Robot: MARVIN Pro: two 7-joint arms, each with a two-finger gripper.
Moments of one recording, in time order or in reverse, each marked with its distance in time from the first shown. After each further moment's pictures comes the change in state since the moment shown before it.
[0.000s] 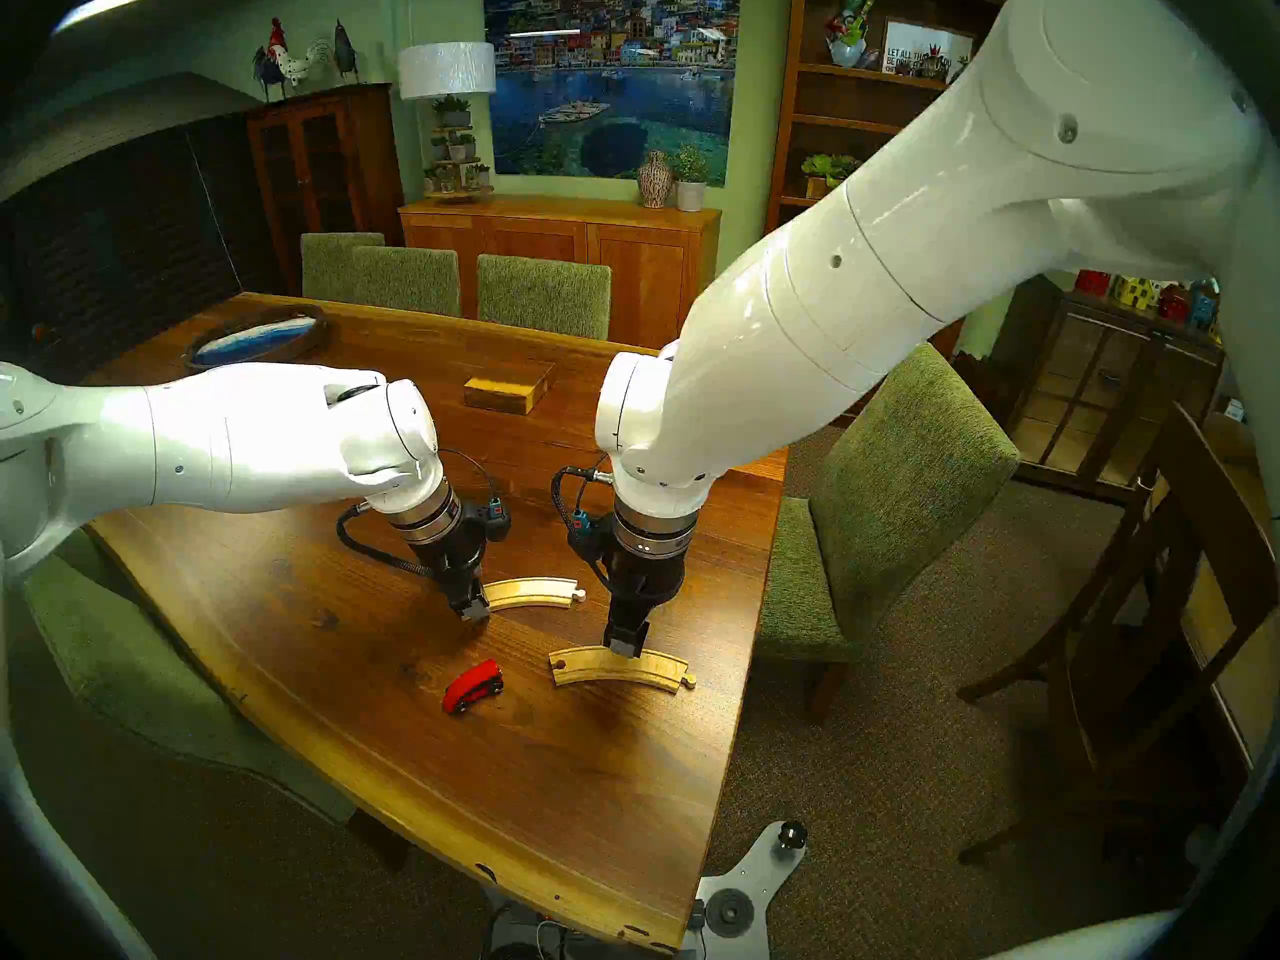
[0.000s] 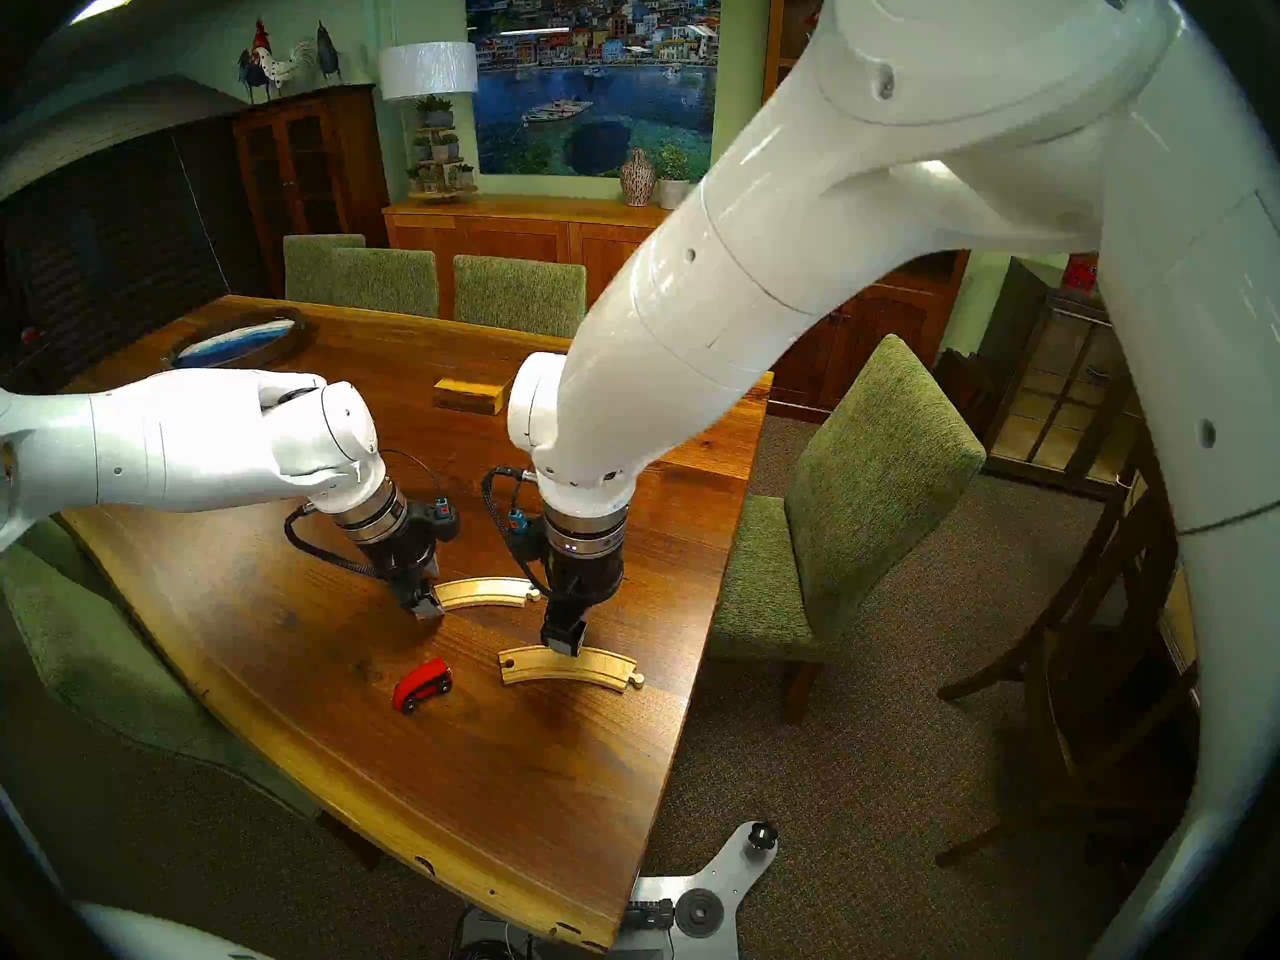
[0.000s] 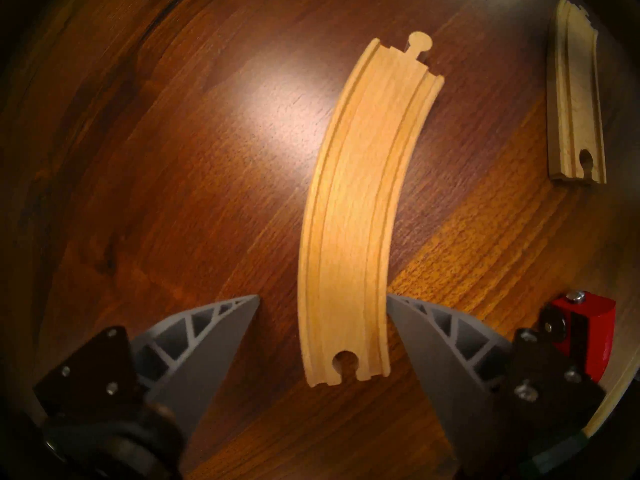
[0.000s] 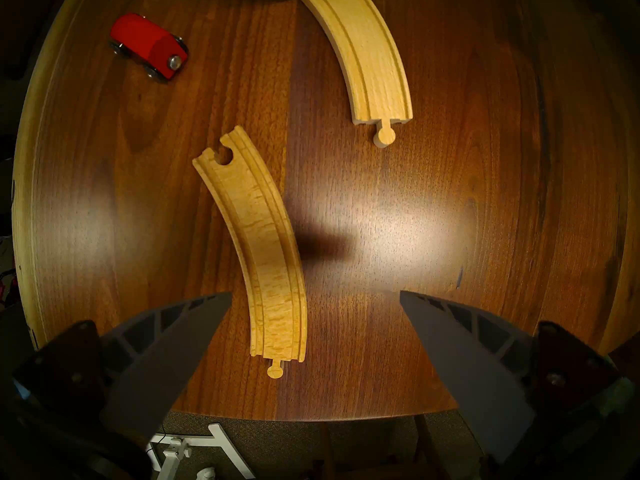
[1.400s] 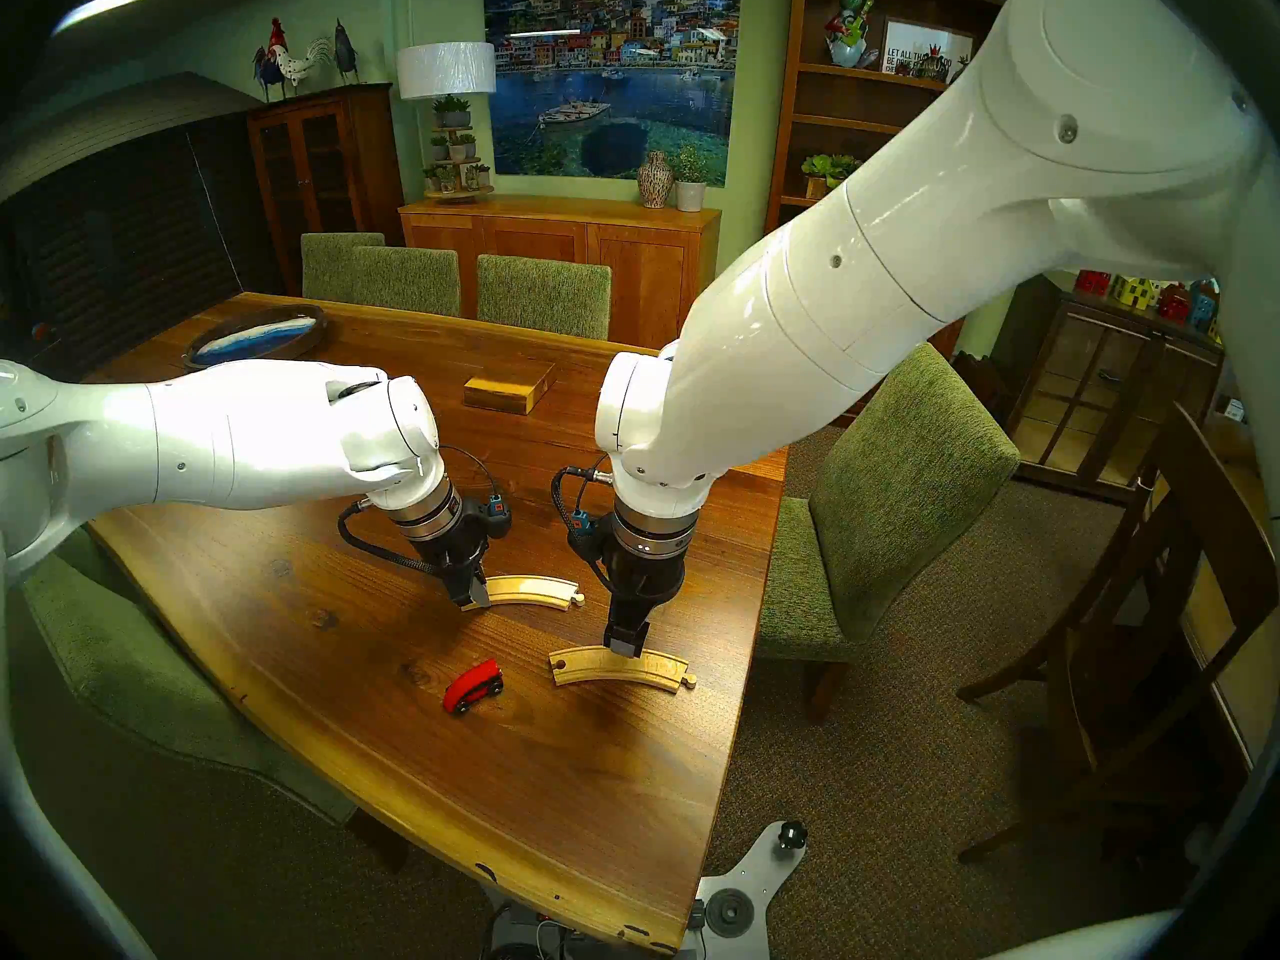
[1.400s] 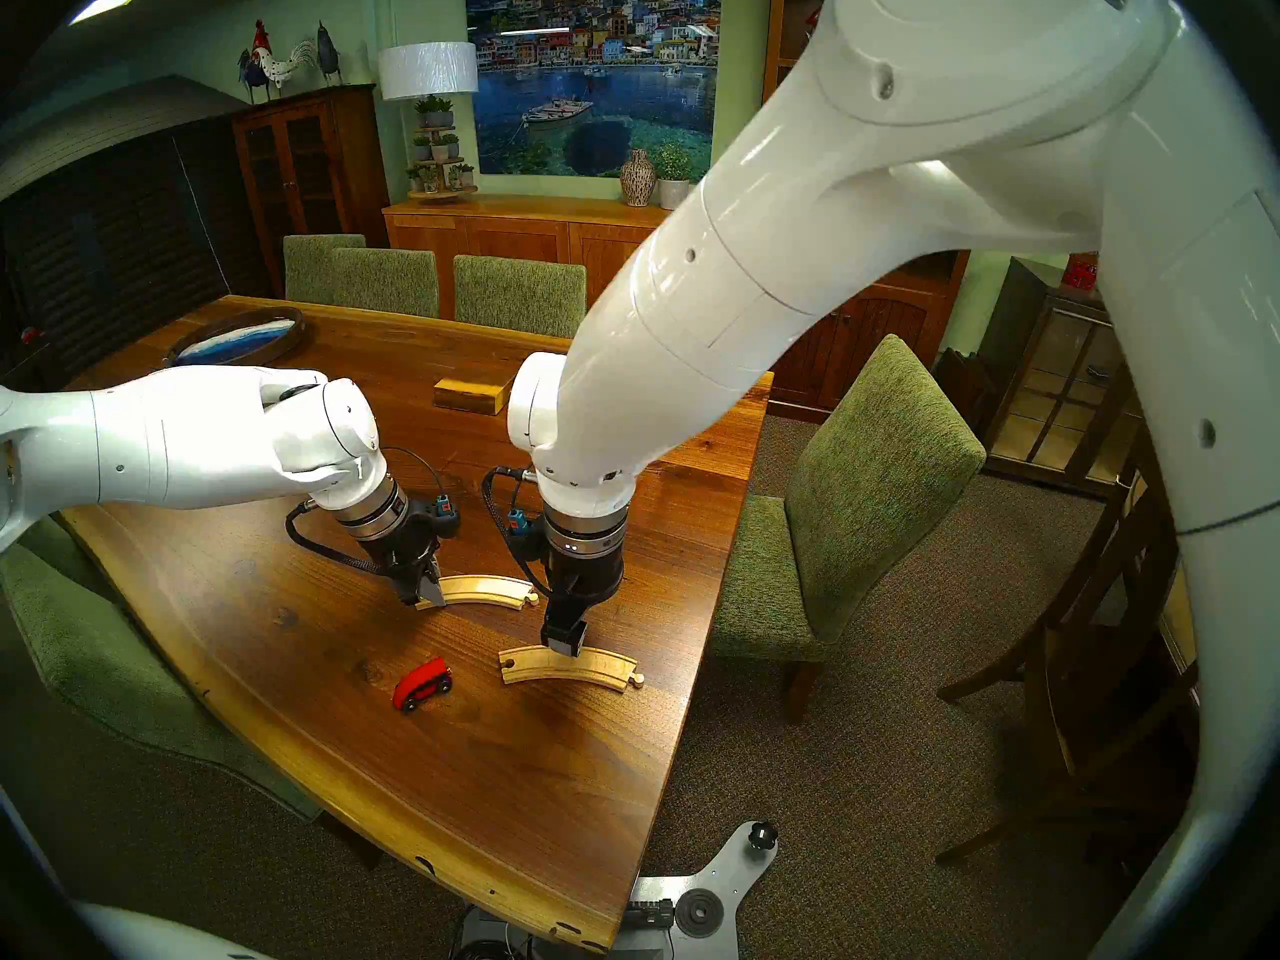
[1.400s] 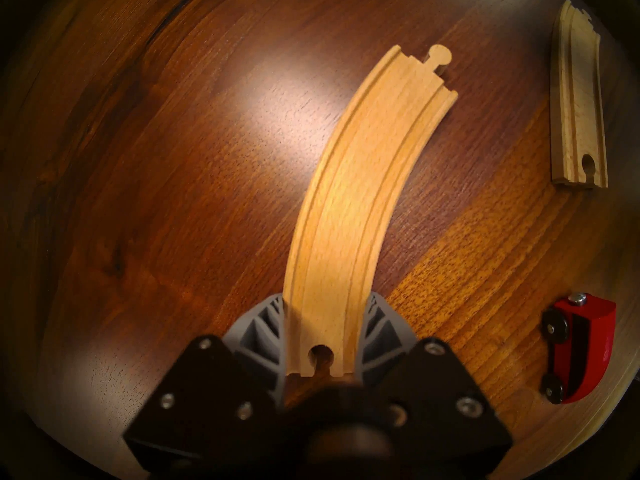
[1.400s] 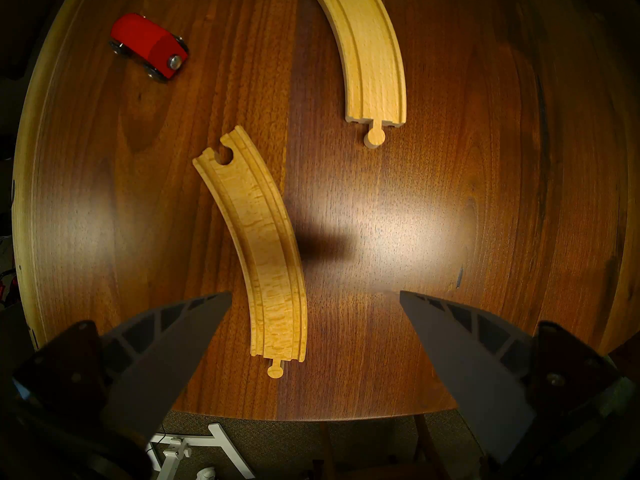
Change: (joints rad) left arm -0.002 -0.006 -0.004 0.011 0.002 0.002 -0.003; right arm 0.000 0.000 0.000 0.000 0.000 0.000 0.000
